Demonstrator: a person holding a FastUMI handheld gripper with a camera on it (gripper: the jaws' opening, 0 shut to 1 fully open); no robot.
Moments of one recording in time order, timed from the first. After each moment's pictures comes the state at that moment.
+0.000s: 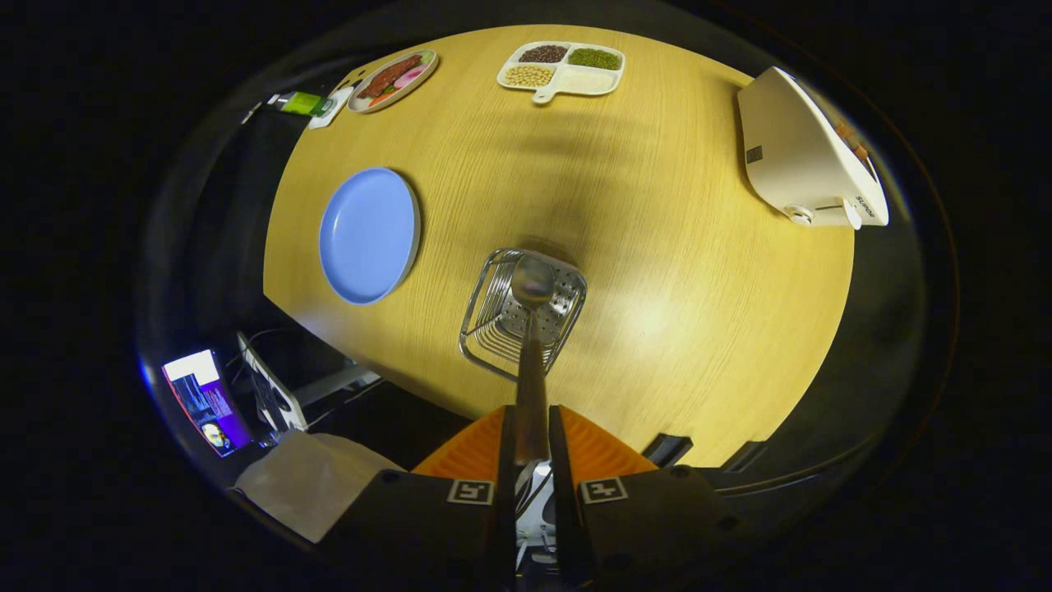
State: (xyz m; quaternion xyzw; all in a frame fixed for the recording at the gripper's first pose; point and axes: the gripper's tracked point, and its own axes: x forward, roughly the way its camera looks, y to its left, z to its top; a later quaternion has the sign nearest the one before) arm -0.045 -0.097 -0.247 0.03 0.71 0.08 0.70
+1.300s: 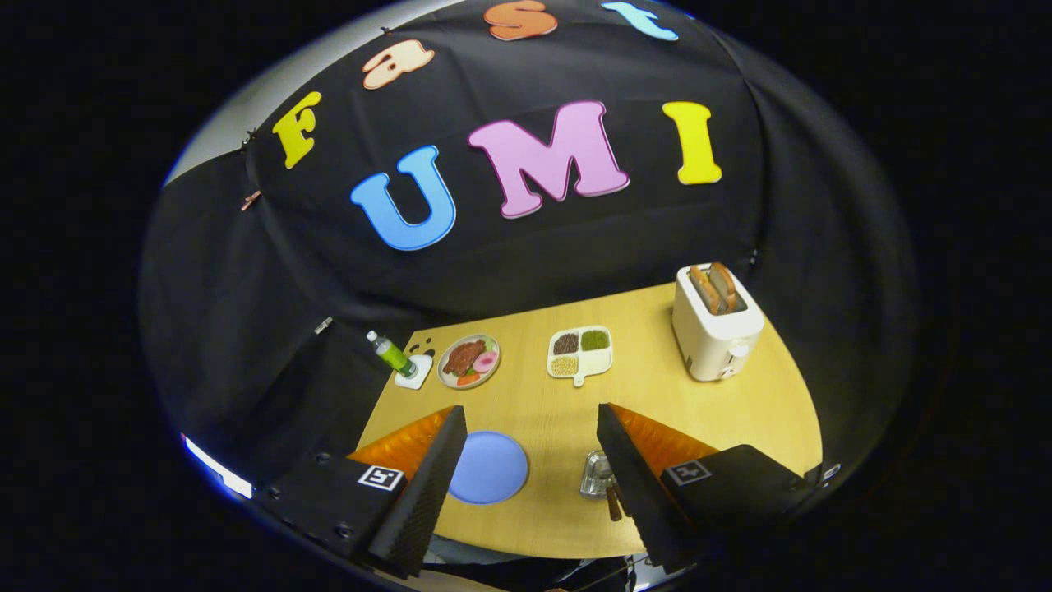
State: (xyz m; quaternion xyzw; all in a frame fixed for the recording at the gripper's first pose) arm -0.022 -0.043 0.003 0.12 0.20 0.01 0.97
